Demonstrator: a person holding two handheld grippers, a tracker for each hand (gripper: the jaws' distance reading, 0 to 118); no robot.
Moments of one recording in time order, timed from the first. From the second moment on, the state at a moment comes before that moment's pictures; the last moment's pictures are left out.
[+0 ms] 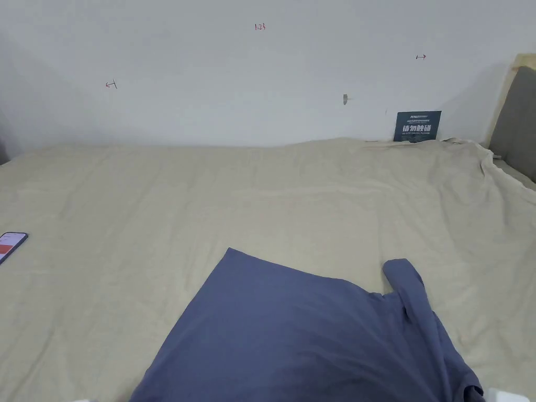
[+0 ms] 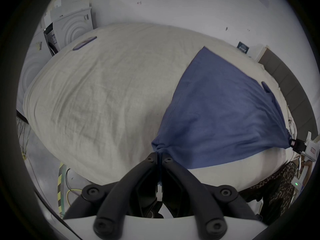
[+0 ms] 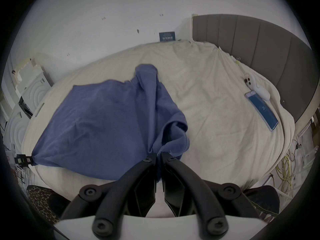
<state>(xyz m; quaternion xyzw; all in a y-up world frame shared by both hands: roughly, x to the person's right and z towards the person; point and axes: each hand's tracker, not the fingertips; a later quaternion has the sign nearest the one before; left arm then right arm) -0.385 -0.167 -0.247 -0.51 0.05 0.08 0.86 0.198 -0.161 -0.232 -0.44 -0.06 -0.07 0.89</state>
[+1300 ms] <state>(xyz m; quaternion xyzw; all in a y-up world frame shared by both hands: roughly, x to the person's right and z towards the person) -0.263 0.023 -0.378 -0.23 -0.11 0.12 0.96 0.167 0.051 -0.232 -0.12 -0.05 0.03 0.99</state>
